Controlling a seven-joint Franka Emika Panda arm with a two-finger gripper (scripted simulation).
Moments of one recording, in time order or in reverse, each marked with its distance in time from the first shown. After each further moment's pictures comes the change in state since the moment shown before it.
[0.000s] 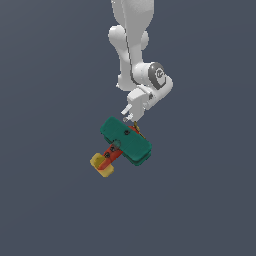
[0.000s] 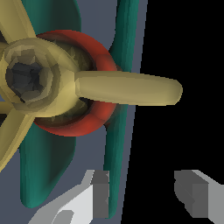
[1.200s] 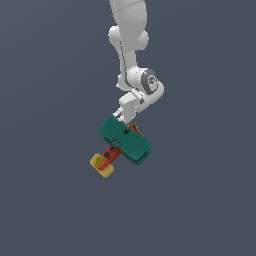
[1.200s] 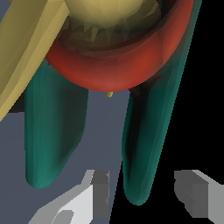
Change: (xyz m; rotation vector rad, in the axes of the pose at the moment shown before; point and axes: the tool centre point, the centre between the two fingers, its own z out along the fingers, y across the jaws) arm -0.035 -0.024 0.028 -0.026 -0.051 -0.064
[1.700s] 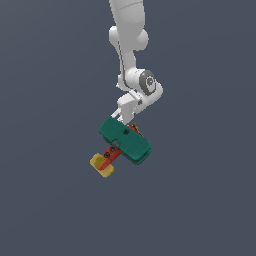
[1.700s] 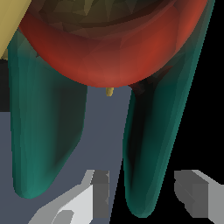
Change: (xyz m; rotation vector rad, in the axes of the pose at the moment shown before) arm 0.000 0.000 0.010 0.000 0.001 0.001
